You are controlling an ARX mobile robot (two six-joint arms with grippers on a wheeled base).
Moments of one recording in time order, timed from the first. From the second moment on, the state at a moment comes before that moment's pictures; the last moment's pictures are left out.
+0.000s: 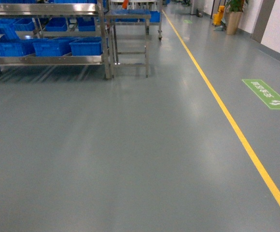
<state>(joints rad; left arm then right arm) 0.00 0.01 0.01 -0.01 0.00 0.00 0.00 0.01 0.01 -0.01 0.00 0.00</state>
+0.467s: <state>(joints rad) 0.00 0.01 0.01 -0.01 0.00 0.00 0.00 0.01 0.01 -0.01 0.00 0.00</state>
